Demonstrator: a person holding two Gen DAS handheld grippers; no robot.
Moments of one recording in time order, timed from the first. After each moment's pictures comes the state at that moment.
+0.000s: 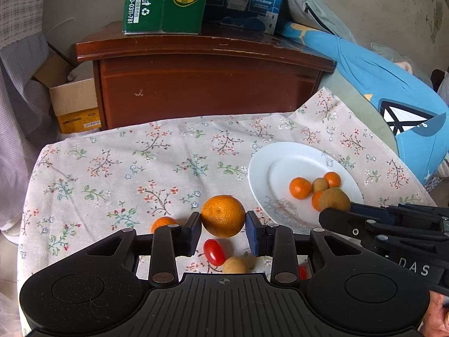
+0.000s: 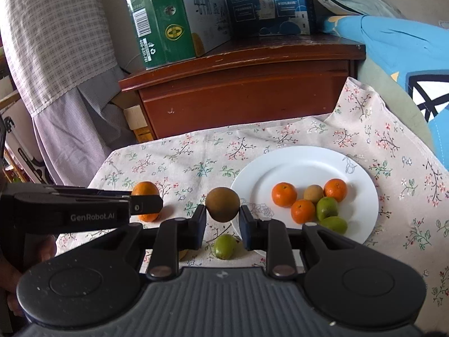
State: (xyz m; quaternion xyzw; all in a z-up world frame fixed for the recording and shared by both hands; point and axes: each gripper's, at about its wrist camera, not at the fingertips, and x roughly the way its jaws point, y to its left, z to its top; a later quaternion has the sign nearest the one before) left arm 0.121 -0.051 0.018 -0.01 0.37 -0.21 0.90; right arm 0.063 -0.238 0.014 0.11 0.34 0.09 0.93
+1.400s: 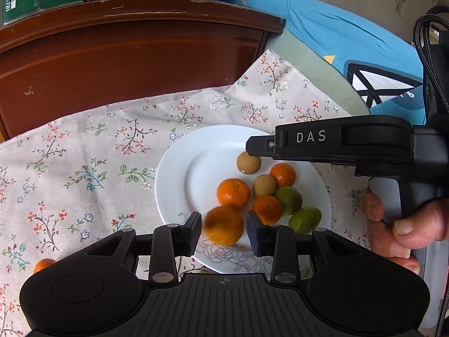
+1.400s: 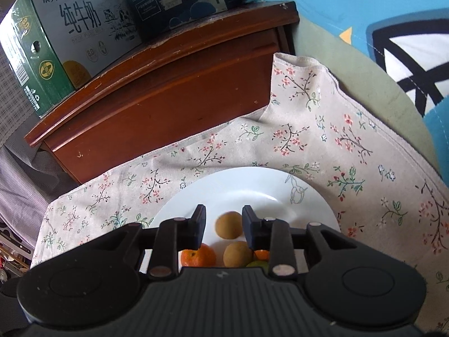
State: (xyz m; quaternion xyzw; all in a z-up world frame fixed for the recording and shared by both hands) left arm 0.160 -0.144 -0.015 0.01 0.40 -0.30 0.86; right arm 0.165 -0.326 -0.024 0.20 0.37 0.01 0.91
